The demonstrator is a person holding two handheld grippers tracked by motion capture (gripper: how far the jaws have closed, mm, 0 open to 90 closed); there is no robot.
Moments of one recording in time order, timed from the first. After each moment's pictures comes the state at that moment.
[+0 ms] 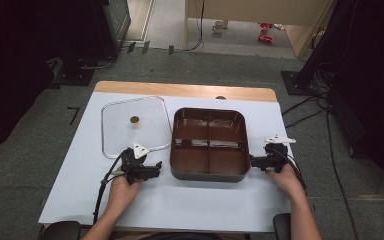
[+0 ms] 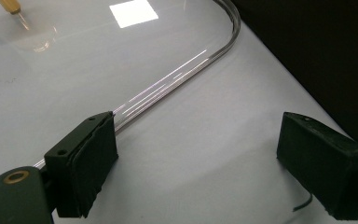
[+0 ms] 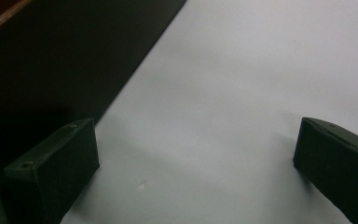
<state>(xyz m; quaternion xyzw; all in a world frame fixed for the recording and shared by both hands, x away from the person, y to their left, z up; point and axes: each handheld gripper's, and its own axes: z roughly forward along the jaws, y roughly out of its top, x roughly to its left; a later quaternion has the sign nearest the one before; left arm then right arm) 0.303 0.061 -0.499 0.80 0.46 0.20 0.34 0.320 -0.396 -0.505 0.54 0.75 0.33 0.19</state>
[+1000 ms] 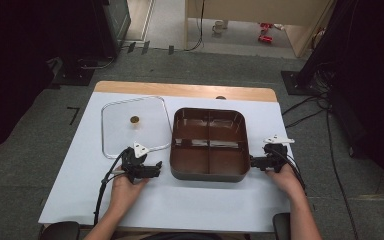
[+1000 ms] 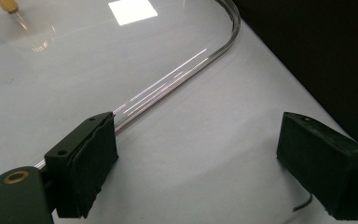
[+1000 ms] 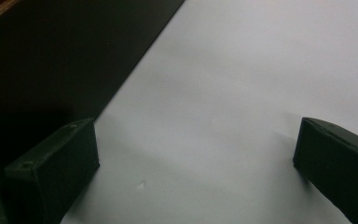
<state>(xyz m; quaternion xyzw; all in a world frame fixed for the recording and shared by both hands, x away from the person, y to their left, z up) 0.307 0.060 -0.496 0.81 0.46 0.19 0.33 0.320 -0.393 -0.505 0.54 0.75 0.32 0.20</state>
